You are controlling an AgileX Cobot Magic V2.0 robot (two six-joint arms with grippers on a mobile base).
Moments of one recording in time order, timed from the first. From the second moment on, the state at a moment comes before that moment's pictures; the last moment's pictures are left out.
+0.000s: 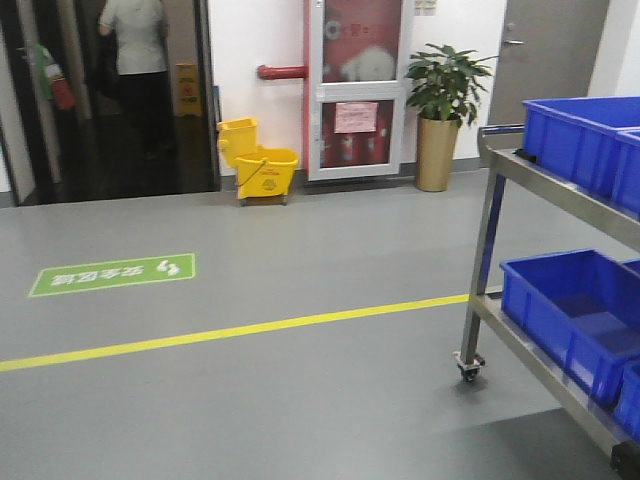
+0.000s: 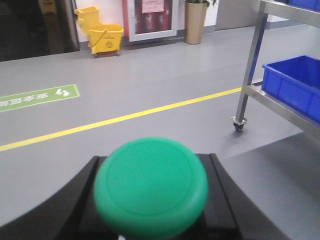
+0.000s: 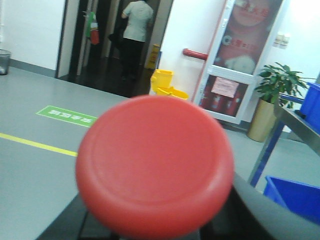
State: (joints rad) left arm -0.26 0.40 -0.41 0.20 0.34 -0.23; right arm -0.01 0.52 -0.32 -1.34 -0.32 1.04
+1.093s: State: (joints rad) left arm -0.26 0.40 -0.41 0.20 0.34 -0.23; right arm -0.01 0.53 -0.32 -1.34 -0.32 1.04
